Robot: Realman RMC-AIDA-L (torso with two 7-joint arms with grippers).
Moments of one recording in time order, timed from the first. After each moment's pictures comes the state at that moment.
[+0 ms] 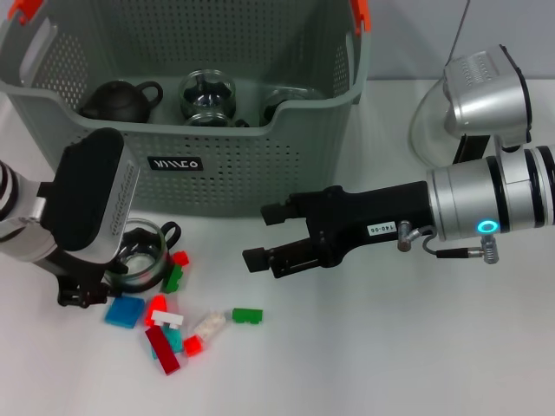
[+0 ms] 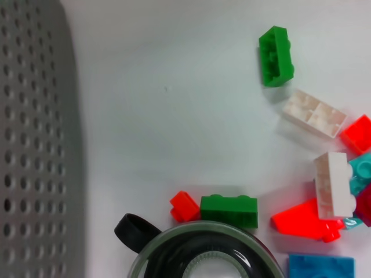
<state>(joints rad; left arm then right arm) -0.52 -2.17 1.16 1.26 2.85 1.50 -1.36 0.74 2.10 -1.19 -0.61 -1.77 -1.42 1.68</state>
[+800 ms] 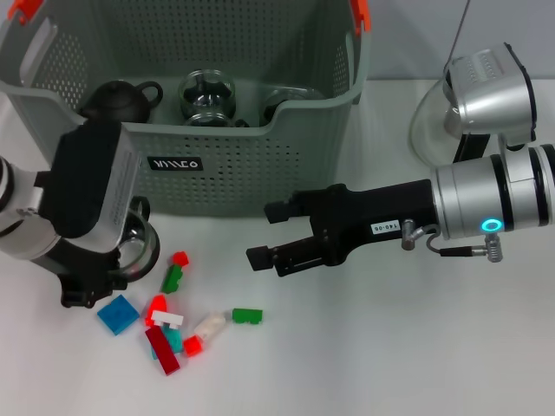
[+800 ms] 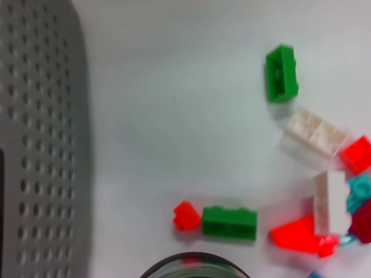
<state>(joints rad) -0.51 -2.17 1.16 1.32 2.83 1.57 -1.43 0.73 2.10 -1.19 -0.62 -1.77 -1.42 1.68</state>
